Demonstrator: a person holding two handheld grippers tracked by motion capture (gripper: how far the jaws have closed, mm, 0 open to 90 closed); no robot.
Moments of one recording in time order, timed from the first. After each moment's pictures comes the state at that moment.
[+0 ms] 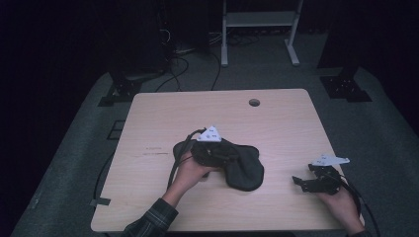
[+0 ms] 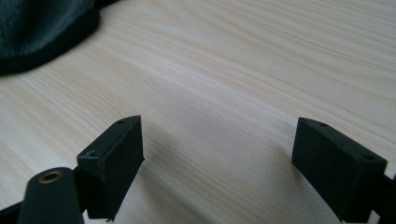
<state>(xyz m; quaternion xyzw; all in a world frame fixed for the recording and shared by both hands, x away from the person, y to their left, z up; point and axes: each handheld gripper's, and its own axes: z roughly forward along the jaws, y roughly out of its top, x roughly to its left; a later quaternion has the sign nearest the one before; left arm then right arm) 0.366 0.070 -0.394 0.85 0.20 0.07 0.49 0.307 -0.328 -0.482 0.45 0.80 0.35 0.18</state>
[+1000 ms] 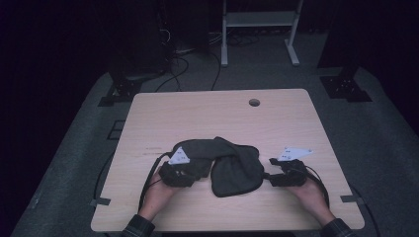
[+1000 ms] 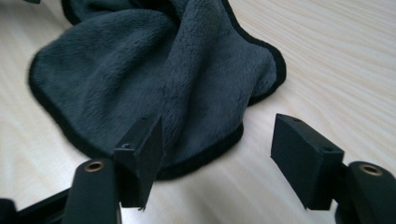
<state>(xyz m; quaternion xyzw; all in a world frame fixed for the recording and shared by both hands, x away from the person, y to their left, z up) 0.330 0.149 -0.449 0.87 0.28 0.12 0.38 0.322 -0.230 -0.453 0.34 0.84 0.40 0.14</state>
